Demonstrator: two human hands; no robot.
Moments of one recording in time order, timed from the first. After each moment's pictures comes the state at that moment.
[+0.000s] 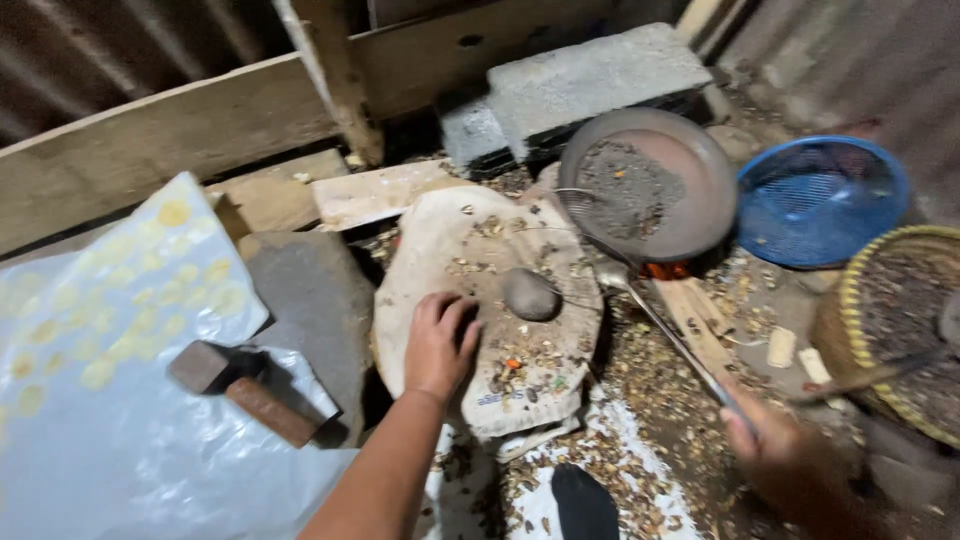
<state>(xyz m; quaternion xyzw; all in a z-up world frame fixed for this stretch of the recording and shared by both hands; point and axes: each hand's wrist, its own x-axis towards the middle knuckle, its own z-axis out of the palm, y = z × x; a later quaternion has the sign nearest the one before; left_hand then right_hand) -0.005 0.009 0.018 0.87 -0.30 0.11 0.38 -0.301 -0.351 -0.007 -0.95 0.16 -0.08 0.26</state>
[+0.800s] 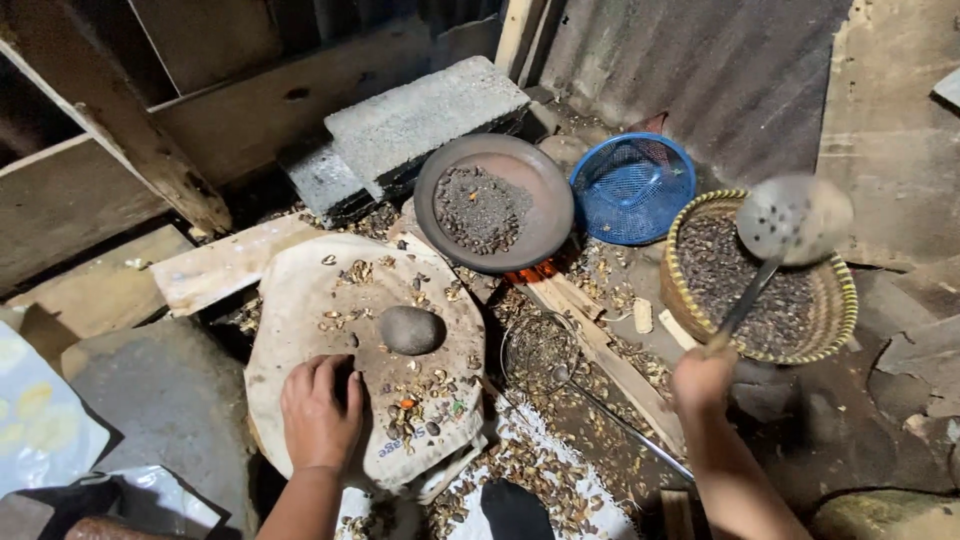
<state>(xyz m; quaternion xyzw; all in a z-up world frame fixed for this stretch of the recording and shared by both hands) -0.013 0.010 0.012 0.92 -0.26 0.09 0.27 -0.309 -0.392 0.022 -0.44 0.45 -0.44 0.63</state>
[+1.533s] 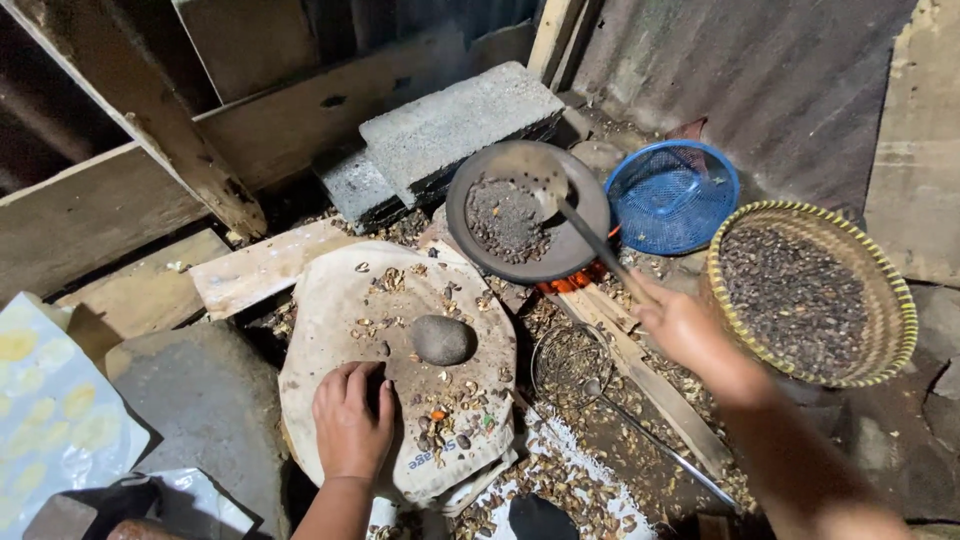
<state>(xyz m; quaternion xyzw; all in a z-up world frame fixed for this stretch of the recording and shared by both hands) -0.011 0.007 0.012 0.93 -0.25 0.08 0.27 -0.178 -0.349 0.170 -0.86 0.44 0.12 0.21</state>
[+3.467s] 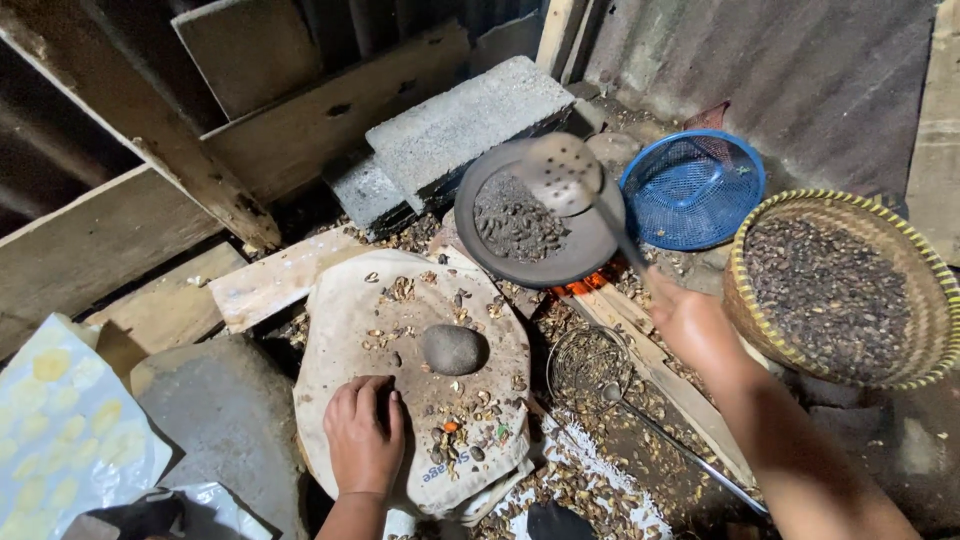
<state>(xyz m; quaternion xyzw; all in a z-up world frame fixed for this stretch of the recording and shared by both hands) -0.011 0.006 0.015 0.92 -0.26 0.10 0.28 -0.175 -0.369 0.124 -0.88 0.43 0.00 0.22</state>
